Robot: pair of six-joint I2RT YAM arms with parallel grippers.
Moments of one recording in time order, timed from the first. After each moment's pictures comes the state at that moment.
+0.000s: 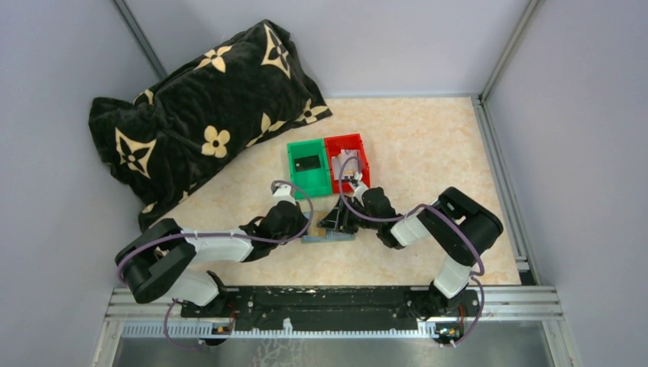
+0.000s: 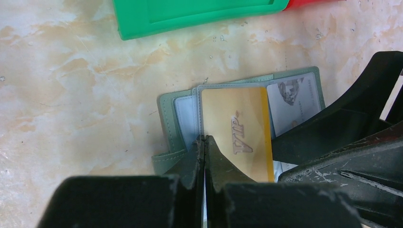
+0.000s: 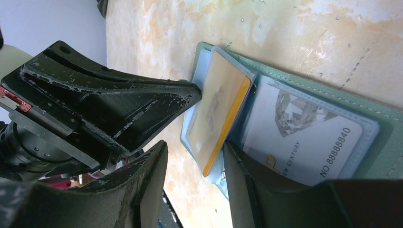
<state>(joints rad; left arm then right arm) -0.89 1.42 0.41 0.36 -0.31 -0.76 0.72 1.70 0.45 0.80 -0.41 0.97</state>
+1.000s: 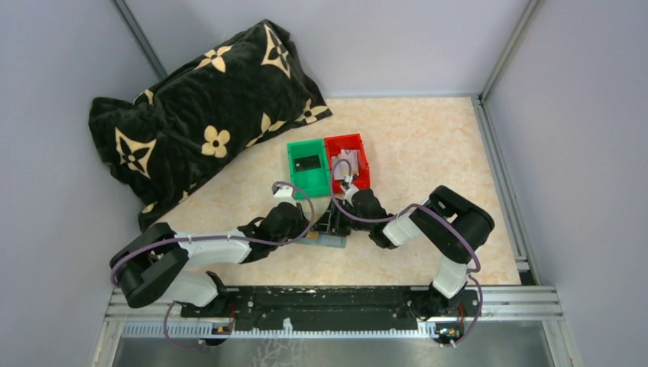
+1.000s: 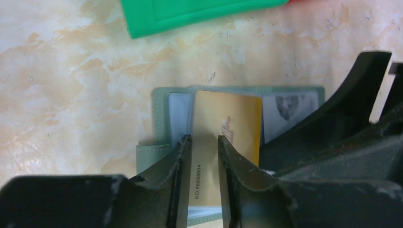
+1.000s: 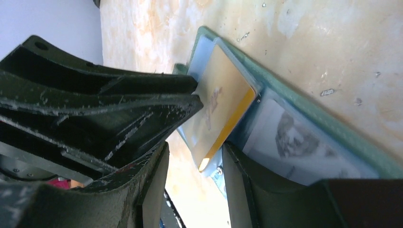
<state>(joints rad) -0.91 1.39 0.43 0.30 -0.36 -0.71 0.78 1.74 0.51 0.76 -0.38 1.00</state>
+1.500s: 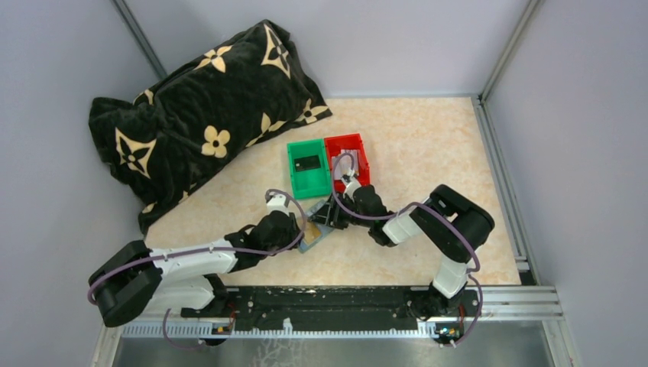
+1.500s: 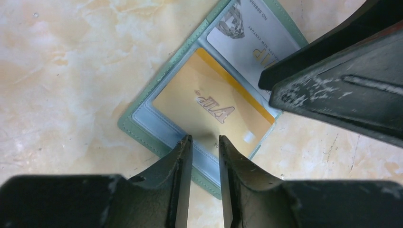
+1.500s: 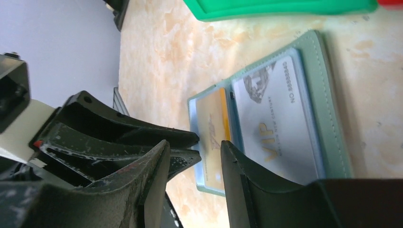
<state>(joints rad) -0.94 1.20 0.36 0.12 -0.33 -0.74 0.77 1.75 0.52 0.83 -0.34 1.00</state>
